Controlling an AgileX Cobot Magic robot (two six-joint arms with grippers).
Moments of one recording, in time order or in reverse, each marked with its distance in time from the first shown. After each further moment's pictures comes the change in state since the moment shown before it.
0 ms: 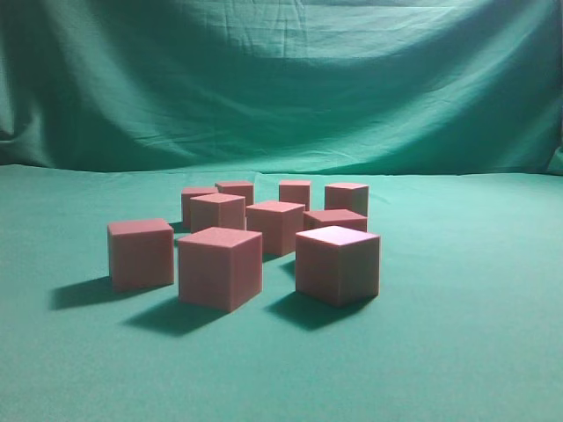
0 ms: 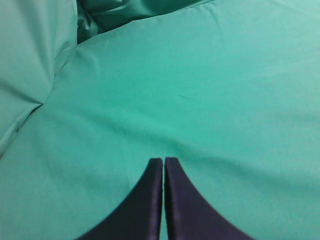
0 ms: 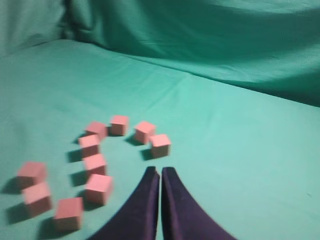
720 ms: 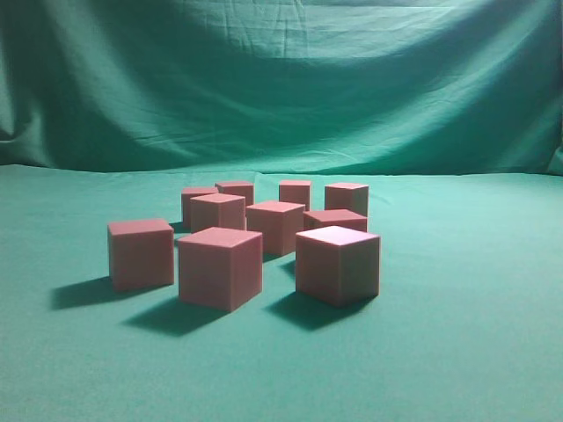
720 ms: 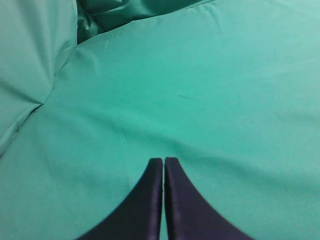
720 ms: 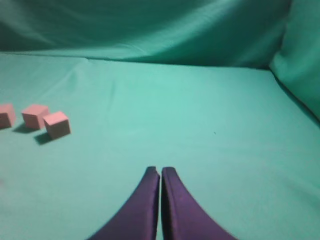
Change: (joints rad) left arm 0.000 0.000 0.000 0.000 0.000 0.000; right arm -0.408 -0.213 0.337 0.011 -0.160 0.019
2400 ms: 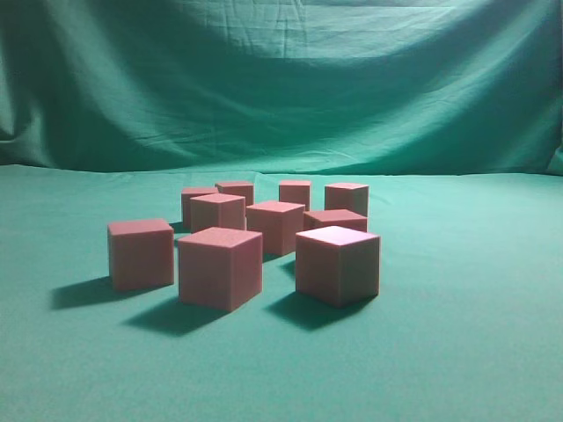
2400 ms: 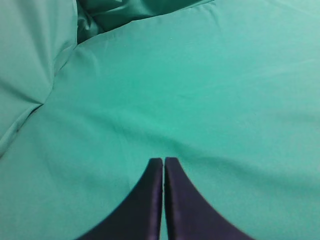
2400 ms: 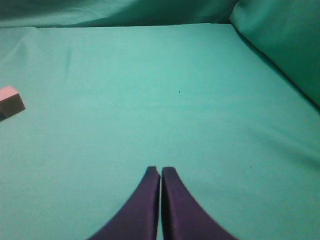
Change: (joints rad) left arm 0.000 0.000 0.000 0.000 0.000 0.000; right arm -0.127 0.000 0.002 0.027 0.120 0.013
